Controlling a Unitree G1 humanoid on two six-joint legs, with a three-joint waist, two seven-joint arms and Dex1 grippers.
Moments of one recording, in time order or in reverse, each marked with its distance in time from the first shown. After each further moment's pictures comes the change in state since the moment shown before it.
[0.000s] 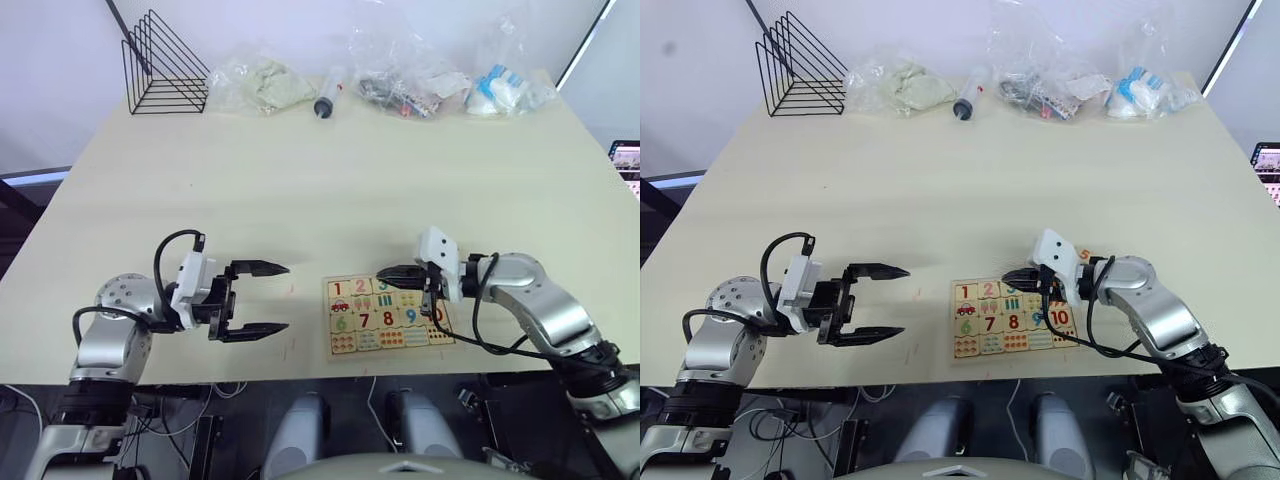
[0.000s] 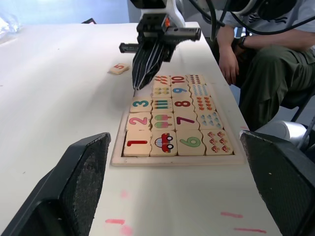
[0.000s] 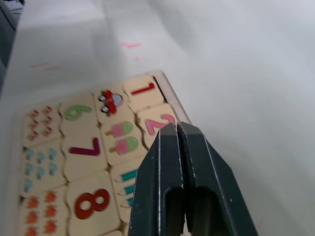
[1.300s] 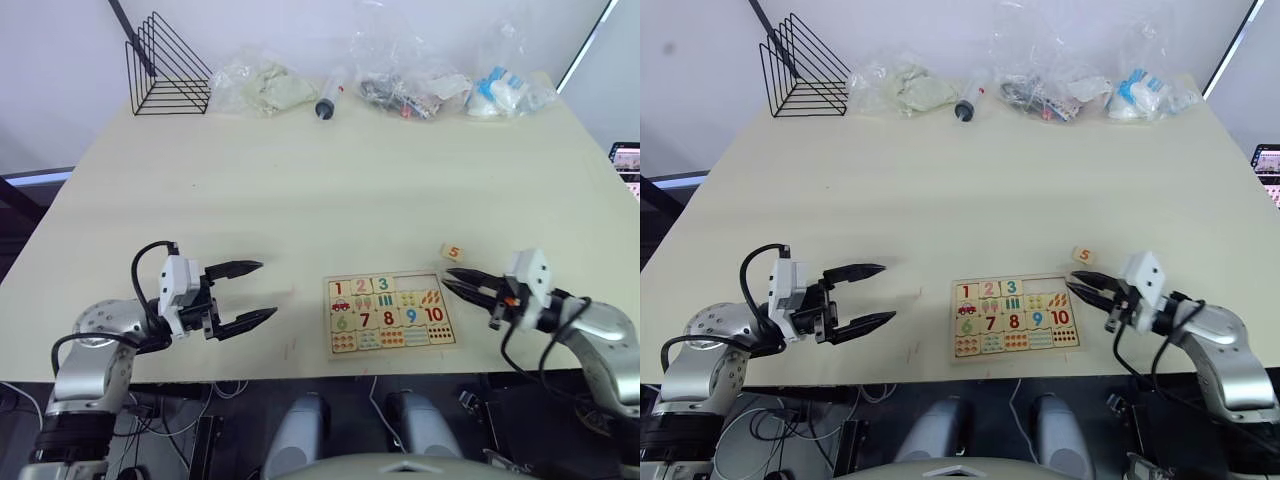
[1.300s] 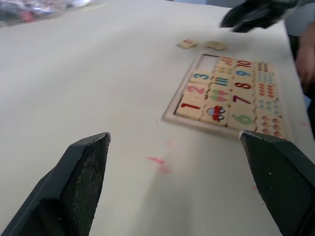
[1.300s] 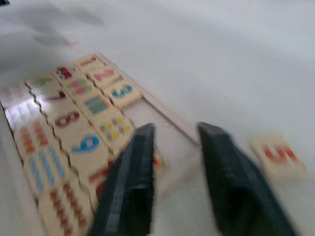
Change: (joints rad) left arm 0.177 -0.008 0.127 -0.072 0.017 0.085 0.286; right arm 0.466 -0.055 -0.479 -0.048 0.127 -0.244 0.041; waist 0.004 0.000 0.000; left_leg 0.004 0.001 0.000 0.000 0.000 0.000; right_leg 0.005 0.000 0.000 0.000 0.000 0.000
